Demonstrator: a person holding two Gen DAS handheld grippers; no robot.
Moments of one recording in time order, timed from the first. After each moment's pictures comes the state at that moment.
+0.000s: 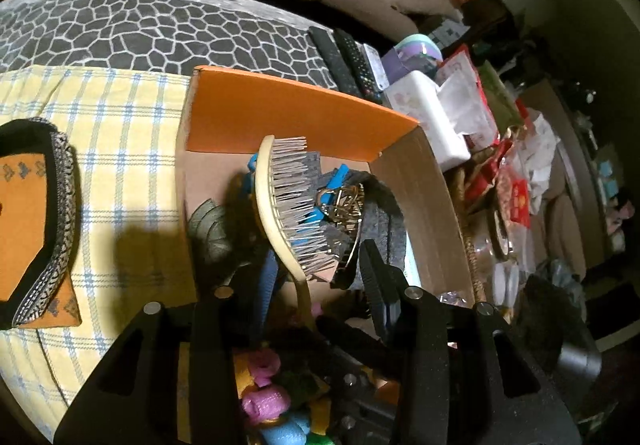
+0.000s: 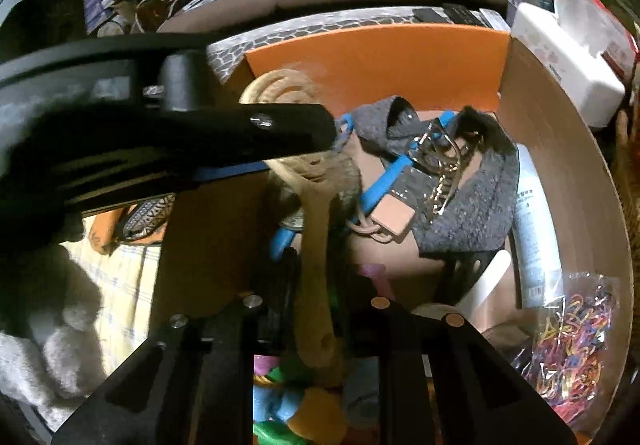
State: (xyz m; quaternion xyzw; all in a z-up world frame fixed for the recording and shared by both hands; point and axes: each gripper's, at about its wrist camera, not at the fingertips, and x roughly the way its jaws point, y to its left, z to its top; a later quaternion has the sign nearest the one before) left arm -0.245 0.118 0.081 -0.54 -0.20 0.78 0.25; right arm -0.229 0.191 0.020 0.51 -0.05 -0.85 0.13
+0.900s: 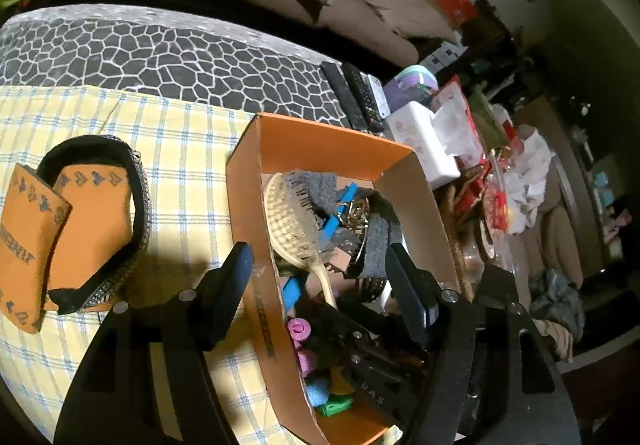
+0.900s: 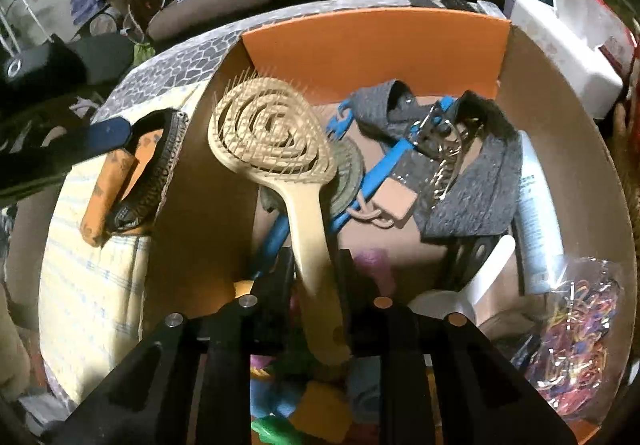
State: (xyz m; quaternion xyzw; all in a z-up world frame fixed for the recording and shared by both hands) left arm -0.228 0.060 0.121 -0.52 -0.21 0.79 0.25; right arm -0.223 0.185 0.017 0.53 -0.03 -0.84 0.12
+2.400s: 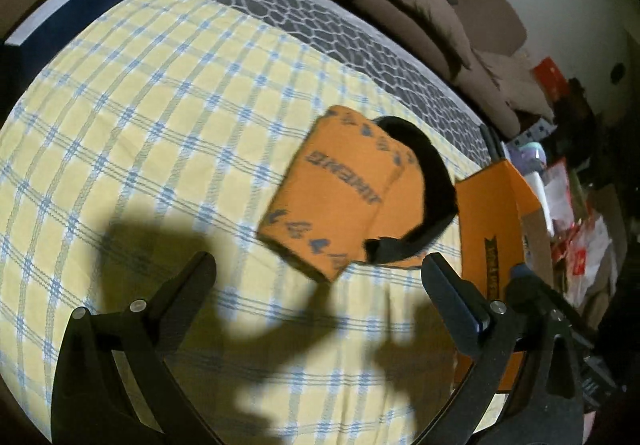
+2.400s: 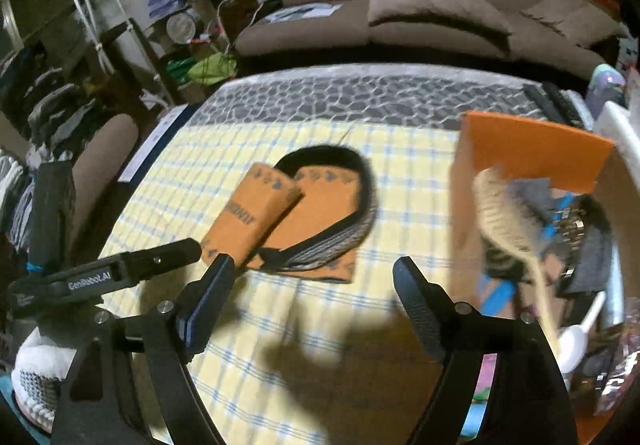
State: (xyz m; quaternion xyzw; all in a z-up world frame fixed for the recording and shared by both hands) left arm -0.160 -0.171 0.041 -0.51 -0.27 0.82 0.05; right arm -0.196 0.027 0.062 0.45 -0.01 -0.87 0.22
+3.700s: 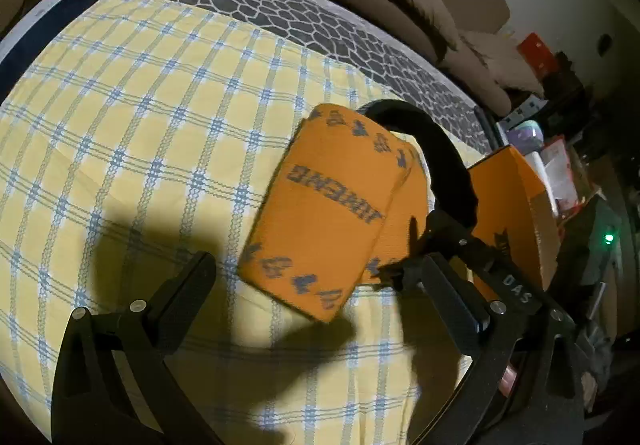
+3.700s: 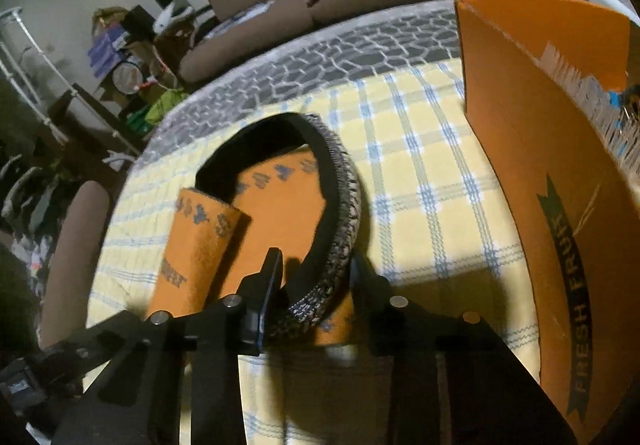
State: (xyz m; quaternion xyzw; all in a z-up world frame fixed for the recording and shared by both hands) left arm -0.186 -0.160 0.027 -0.51 -0.24 0.82 0.09; right arm -0.245 0.028 -0.012 0.45 -0.15 -0.86 0.15
